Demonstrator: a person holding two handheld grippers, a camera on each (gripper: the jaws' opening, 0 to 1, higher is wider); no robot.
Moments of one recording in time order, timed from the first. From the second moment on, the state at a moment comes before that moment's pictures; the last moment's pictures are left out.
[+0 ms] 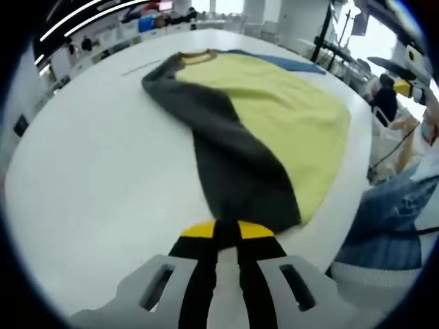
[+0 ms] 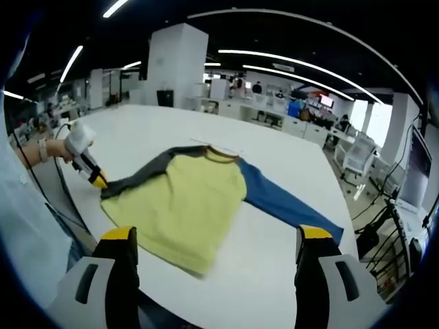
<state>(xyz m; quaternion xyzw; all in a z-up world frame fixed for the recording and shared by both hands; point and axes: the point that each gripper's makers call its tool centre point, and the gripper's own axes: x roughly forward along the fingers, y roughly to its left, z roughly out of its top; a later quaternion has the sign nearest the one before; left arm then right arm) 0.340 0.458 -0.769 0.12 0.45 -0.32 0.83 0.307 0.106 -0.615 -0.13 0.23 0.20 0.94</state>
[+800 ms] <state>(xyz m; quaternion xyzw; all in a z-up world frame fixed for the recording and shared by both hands) 0.369 0.519 -0.744 0.08 0.42 -0.24 0.87 0.321 0.099 -0.609 -0.14 0.23 0.20 0.94</state>
